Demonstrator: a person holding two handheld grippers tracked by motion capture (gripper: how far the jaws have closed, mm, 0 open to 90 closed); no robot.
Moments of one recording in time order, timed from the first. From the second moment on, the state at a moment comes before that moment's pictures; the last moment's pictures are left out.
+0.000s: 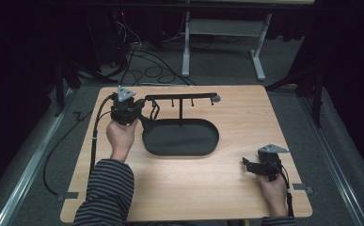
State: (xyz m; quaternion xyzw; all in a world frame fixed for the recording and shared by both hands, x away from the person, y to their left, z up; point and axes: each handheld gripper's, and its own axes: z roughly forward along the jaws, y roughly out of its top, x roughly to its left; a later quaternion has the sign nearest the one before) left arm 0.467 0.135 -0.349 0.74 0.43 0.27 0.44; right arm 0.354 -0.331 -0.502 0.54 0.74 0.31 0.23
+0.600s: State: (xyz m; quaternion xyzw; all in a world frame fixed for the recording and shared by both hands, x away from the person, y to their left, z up) left arm 0.461 0.138 -0.364 0.74 0.44 0.26 0.43; right arm 0.354 -0.331 -0.502 0.54 0.74 0.31 0.23
